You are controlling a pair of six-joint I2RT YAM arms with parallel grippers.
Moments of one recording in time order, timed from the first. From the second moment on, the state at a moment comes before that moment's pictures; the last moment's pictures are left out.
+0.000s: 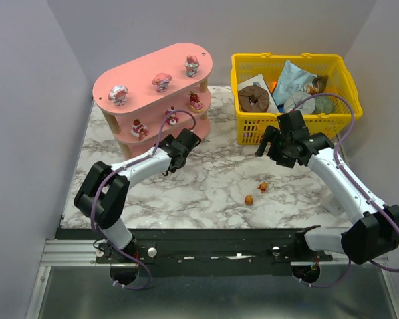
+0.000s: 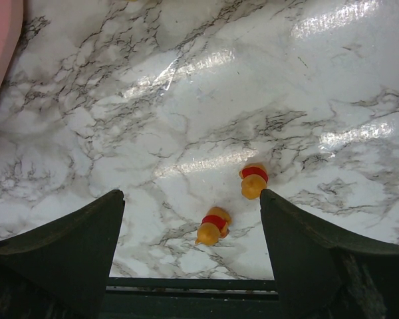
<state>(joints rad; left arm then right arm) -0.60 1.65 1.06 -0.56 -0.69 0.30 0.34 1.28 1.14 -0.83 0.08 0.66</state>
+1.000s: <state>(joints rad) -1.31 1.94 1.53 -0.63 -0.59 0.21 0.00 1.20 1.29 -0.93 0.09 0.59</state>
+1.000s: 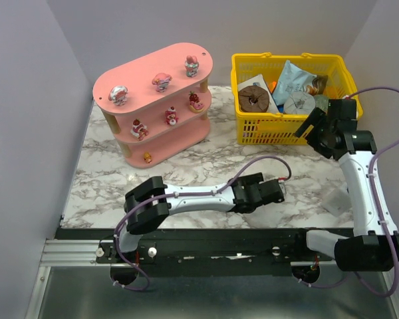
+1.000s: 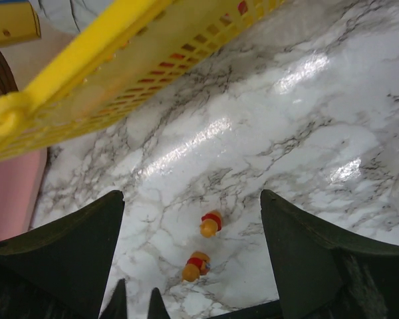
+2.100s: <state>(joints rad) -1.44 2.22 1.75 -0.77 -0.47 0.12 -0.04 1.10 1.52 -1.07 0.10 0.62</state>
